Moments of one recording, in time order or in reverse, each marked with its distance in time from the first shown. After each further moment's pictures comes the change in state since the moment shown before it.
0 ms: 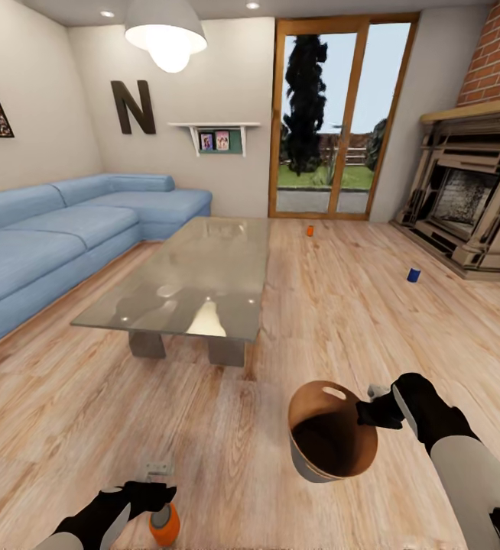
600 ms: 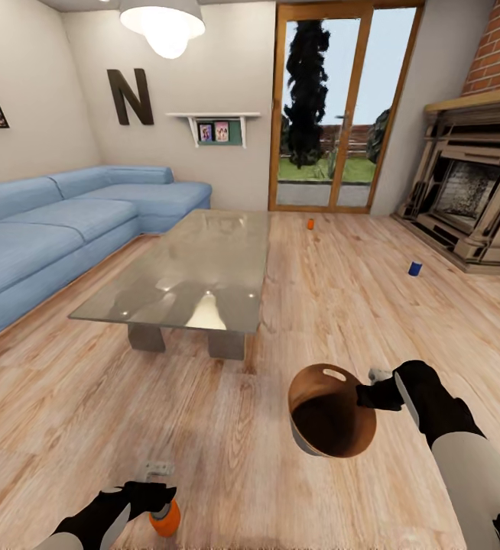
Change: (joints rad) left arm 0.000 0.000 0.000 0.001 0.000 0.001 -0.001; right arm 0.005 0.002 -0.005 -0.137 -0.003 0.012 0.000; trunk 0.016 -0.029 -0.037
